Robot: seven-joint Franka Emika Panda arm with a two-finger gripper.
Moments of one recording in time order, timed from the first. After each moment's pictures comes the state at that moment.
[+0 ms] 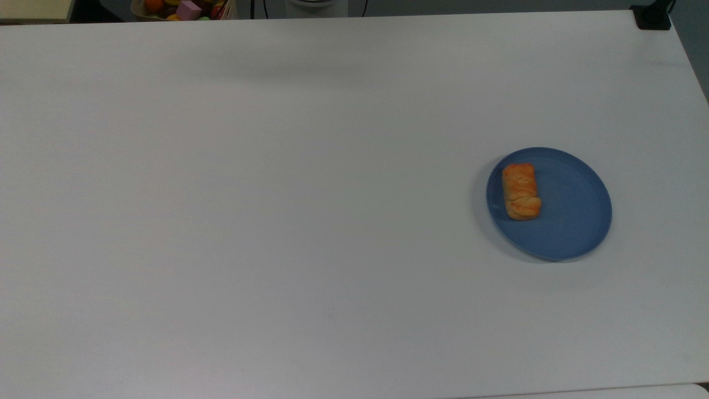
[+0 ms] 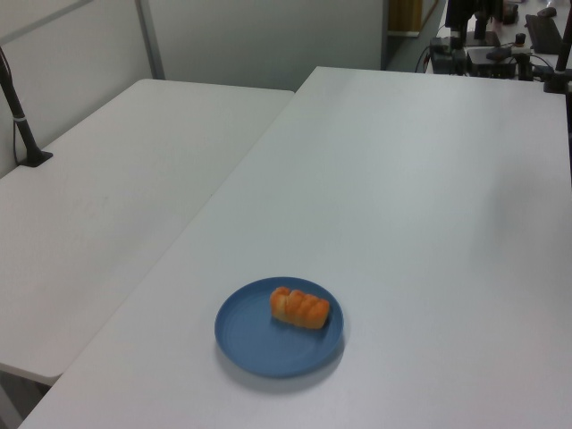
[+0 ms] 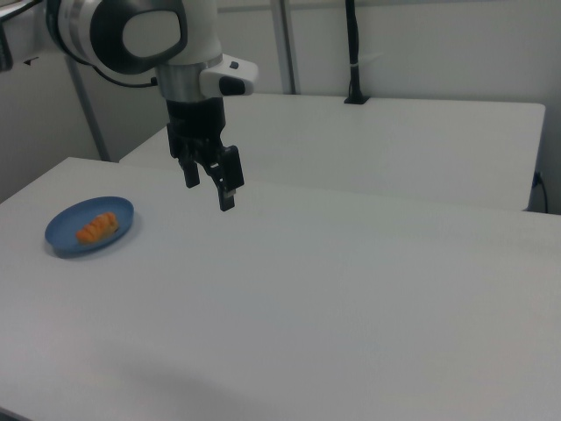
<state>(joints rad) -0.14 -0.01 -0.08 -1.60 0.05 1.55 0.08</state>
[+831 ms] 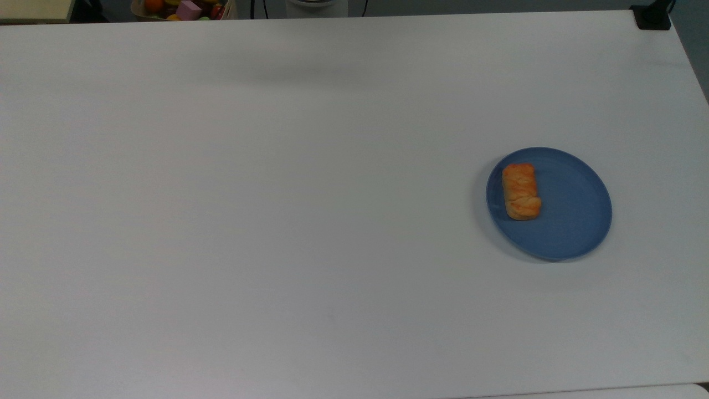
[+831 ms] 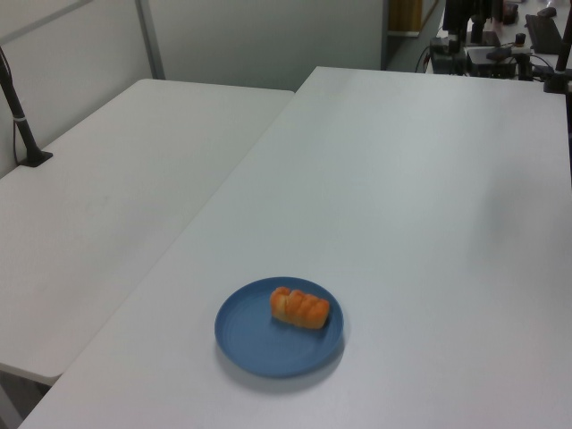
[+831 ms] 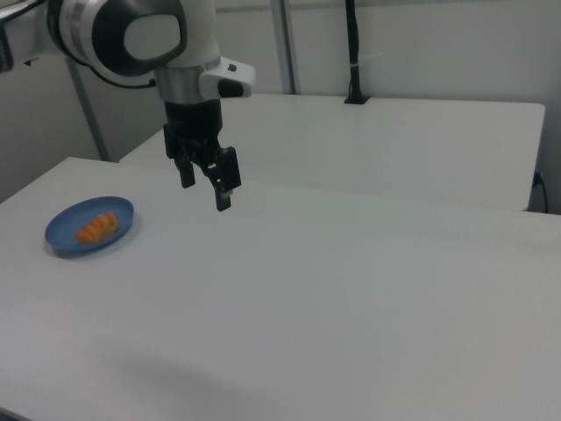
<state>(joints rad) -0.13 0.01 -0.07 -1.60 0.07 1.55 0.06</state>
